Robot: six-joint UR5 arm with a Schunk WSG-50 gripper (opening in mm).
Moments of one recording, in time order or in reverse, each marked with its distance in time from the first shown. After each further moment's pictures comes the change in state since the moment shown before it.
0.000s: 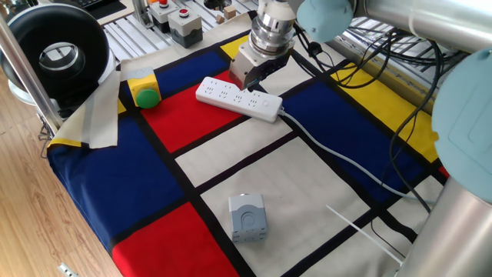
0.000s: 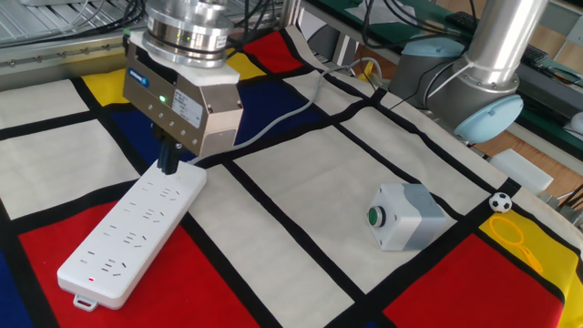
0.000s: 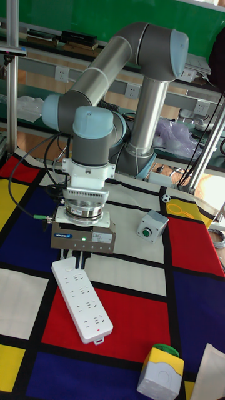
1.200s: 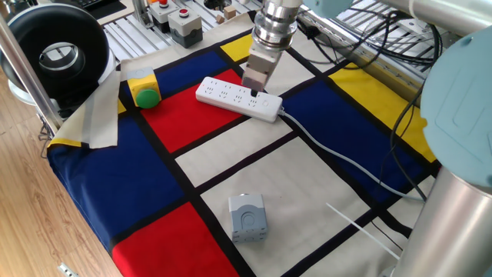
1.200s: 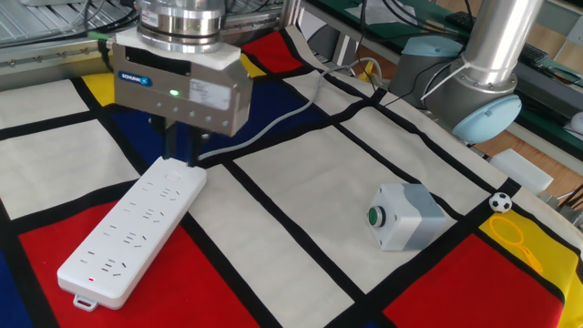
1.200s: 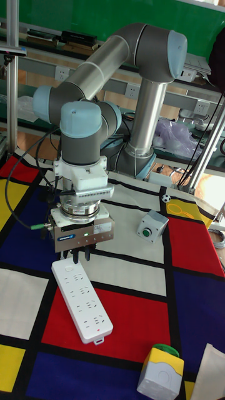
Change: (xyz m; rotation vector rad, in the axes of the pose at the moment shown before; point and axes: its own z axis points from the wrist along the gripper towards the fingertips) arm 0.013 0.003 -0.010 -0.076 0.077 -0.363
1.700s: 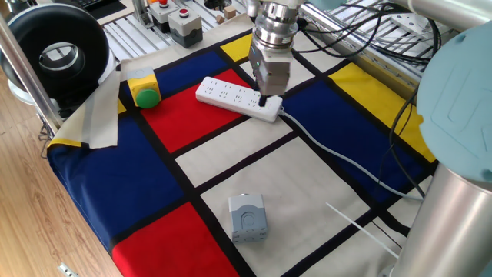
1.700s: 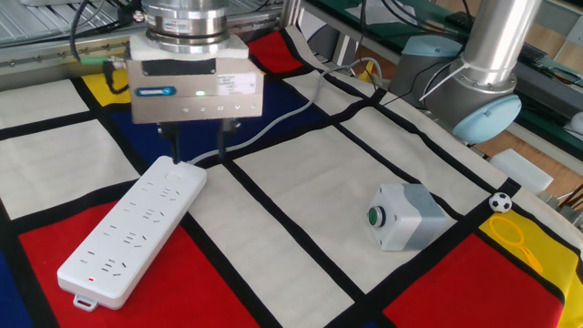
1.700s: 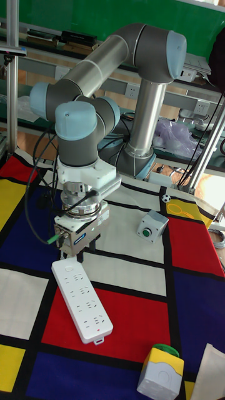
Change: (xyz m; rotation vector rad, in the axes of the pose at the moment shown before) arm 0.007 0.018 -0.003 -0.090 0.003 -0.461
